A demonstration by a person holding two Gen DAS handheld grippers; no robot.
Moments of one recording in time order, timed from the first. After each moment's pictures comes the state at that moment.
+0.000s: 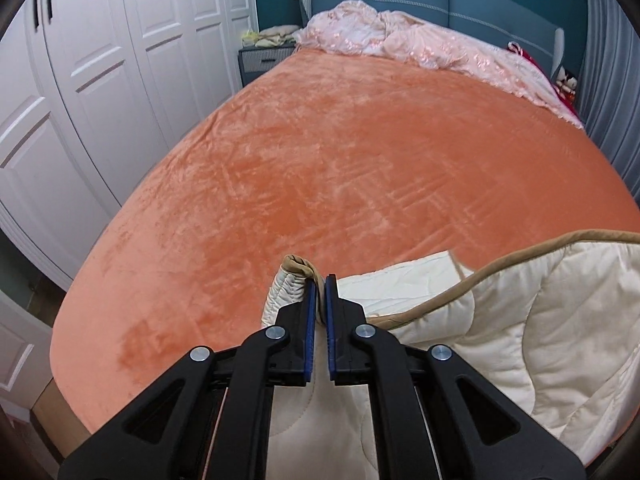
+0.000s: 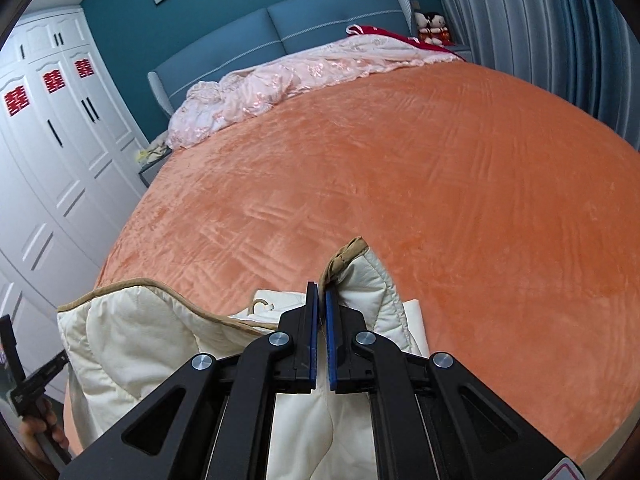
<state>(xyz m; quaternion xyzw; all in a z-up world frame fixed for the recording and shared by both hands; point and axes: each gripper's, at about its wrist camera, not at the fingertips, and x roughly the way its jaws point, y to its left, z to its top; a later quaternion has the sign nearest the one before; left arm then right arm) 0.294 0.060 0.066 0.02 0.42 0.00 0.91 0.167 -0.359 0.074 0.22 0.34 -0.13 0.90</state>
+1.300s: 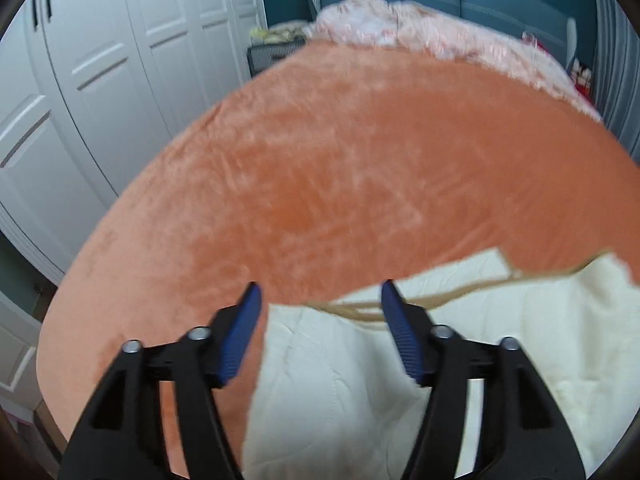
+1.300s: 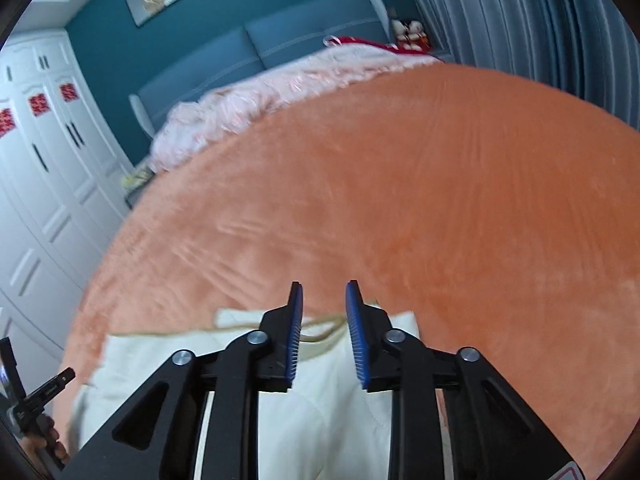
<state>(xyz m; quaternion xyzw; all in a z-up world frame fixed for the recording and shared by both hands) 0.317 0.069 0.031 0.02 0.40 0.01 0.91 0.175 -0.374 0.038 0.24 0.29 -0.15 0.91</state>
